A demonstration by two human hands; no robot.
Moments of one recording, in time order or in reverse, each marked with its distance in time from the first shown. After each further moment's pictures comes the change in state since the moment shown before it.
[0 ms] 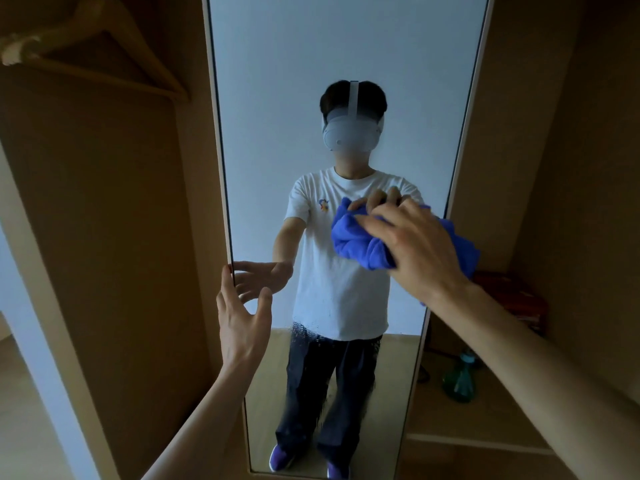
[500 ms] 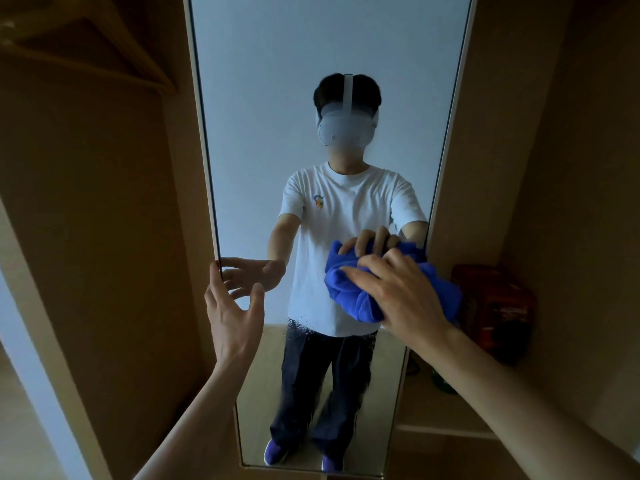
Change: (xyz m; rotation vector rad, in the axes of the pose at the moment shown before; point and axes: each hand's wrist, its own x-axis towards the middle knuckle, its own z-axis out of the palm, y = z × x) left_hand -0.002 -0.003 0.012 0.011 0.062 -0.011; right_hand -0.066 -0.012 0.041 0.036 -0.047 -0.044
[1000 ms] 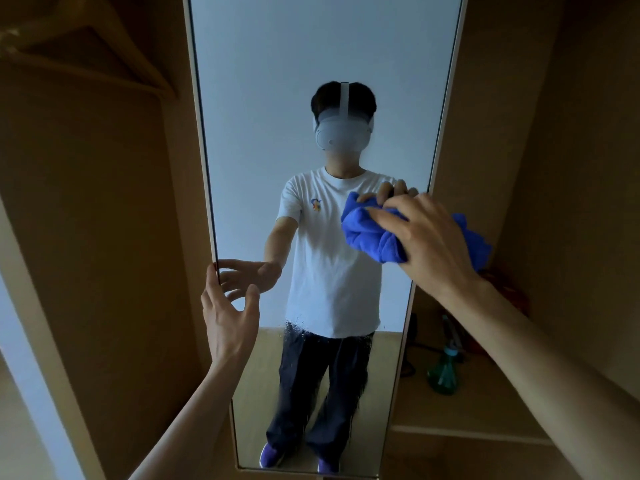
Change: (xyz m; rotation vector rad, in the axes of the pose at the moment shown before) left_hand -0.001 0.001 -0.004 0.014 -0.003 0.006; right_hand 0.037 0.042 -0.057 -0.043 0.117 0.082
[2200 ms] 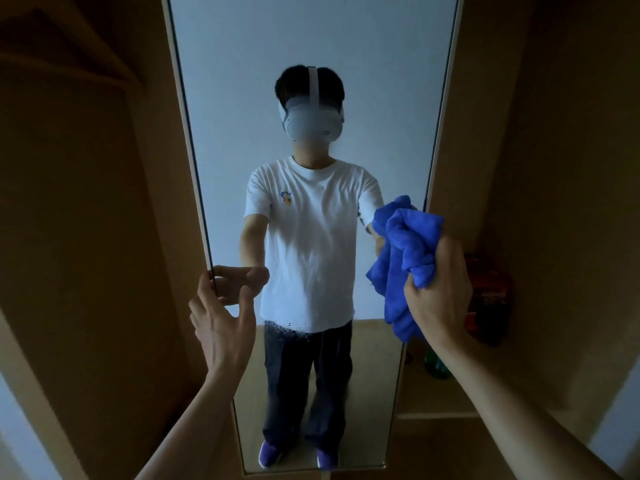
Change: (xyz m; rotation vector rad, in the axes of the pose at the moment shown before) left_hand 0.014 -0.010 -0.006 0.020 -0.027 0.053; right_hand -0.055 -0.037 0.051 0.241 0.308 0.811
